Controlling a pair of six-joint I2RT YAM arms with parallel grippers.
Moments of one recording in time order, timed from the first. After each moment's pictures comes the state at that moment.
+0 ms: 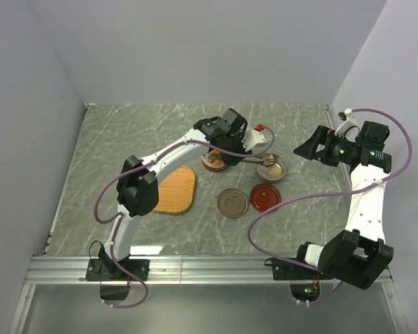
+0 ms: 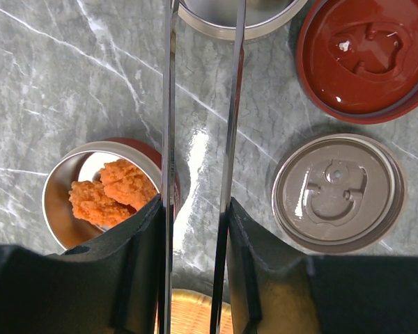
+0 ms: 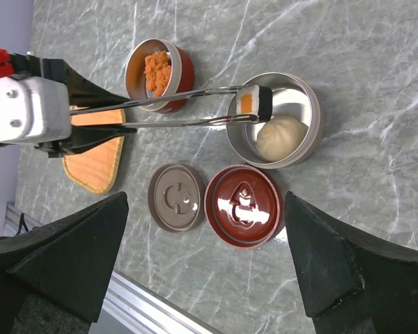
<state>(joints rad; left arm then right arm) -0.81 2.15 2.04 -0.84 0.21 0.46 -0.42 1.21 1.19 -0.81 -0.81 0.01</state>
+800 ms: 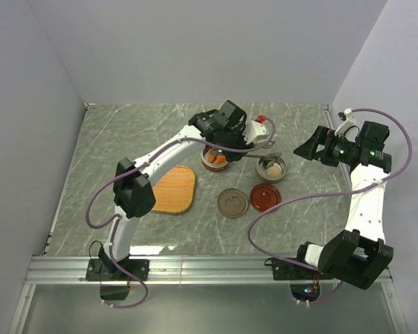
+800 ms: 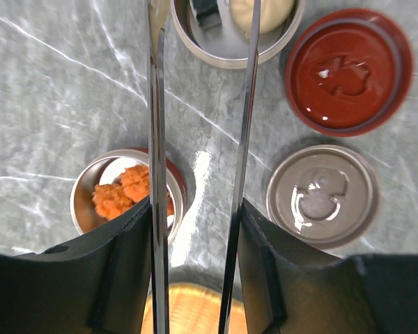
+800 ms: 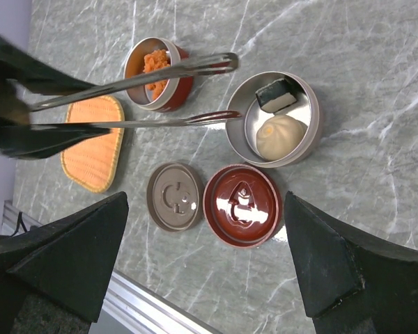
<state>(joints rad) -0.81 2.12 2.11 -0.87 0.23 0.45 -0.42 1.21 1.19 -0.81 -0.81 0.01</state>
